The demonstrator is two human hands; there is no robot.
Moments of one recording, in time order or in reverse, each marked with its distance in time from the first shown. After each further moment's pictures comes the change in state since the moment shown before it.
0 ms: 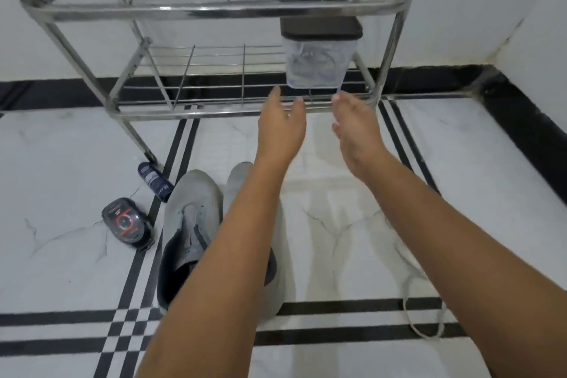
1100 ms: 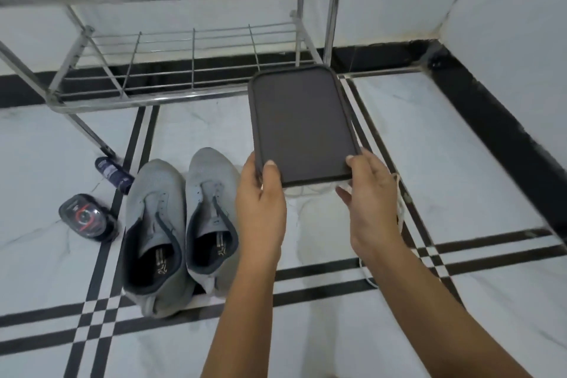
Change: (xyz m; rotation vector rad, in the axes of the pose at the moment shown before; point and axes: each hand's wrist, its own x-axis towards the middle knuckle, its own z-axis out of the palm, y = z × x) left_hand -0.139 -0.009 0.025 -0.408 0.037 -0.142; right_hand -0.140 0.014 -0.081 0.112 0.255 0.047
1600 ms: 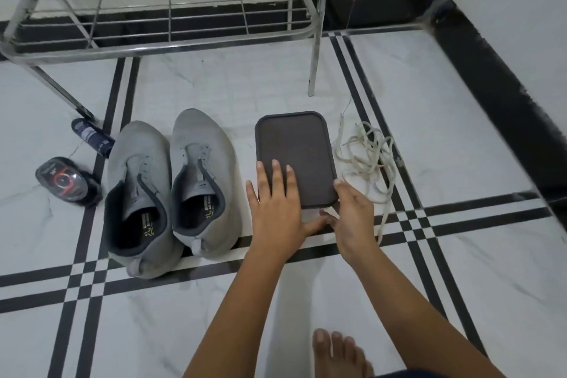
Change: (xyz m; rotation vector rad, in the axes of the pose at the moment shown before) left_hand -0.023 -0.104 0.003 1.439 -0.407 0.289; right_hand -0.006 0.099 -0.041 0.055 0.085 0.334
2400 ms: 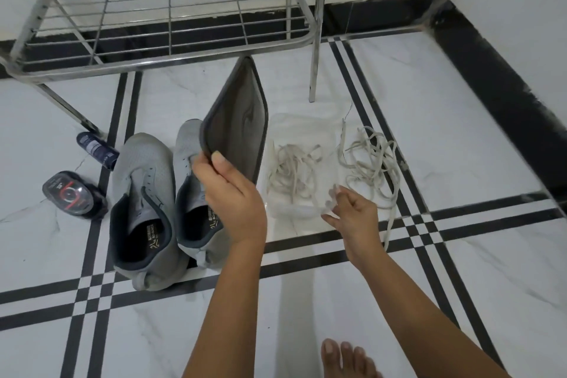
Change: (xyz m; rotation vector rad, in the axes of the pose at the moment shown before) left_hand 0.015 -0.015 -0.054 -0.971 0.921 -0.350; right_hand 0.011 0.006 -0.004 -0.096 -0.005 -0.004
